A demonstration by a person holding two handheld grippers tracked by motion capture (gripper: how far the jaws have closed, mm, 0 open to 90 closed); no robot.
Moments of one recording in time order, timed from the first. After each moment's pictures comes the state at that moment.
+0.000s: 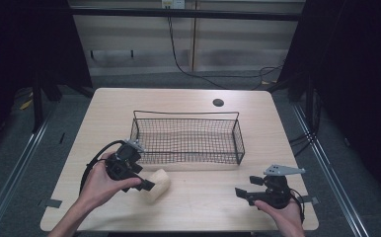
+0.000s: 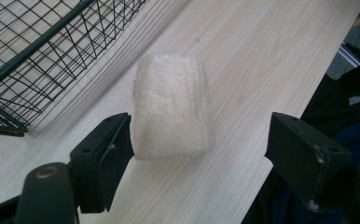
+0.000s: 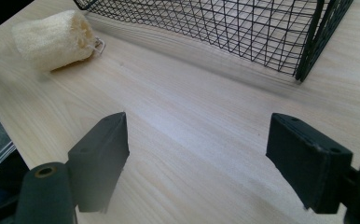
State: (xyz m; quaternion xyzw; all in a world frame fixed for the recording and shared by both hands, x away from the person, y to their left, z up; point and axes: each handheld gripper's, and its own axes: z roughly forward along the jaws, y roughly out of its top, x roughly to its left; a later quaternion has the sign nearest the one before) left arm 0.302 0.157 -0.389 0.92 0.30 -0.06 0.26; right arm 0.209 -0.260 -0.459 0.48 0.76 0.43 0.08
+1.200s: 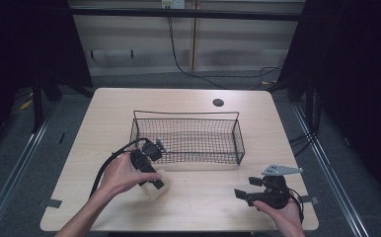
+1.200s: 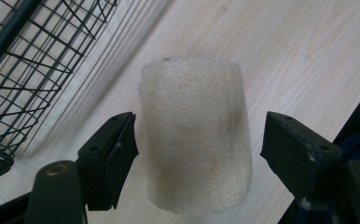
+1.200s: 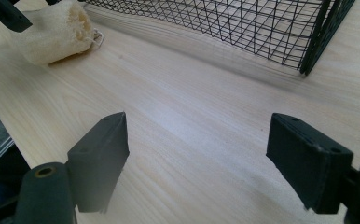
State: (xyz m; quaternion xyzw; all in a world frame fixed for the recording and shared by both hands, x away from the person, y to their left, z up) left arm 0.333 0.108 -0.422 0.95 0.27 -0.08 0.12; right arm 0.210 -0.258 -0.461 0.48 0.77 0.42 0.08
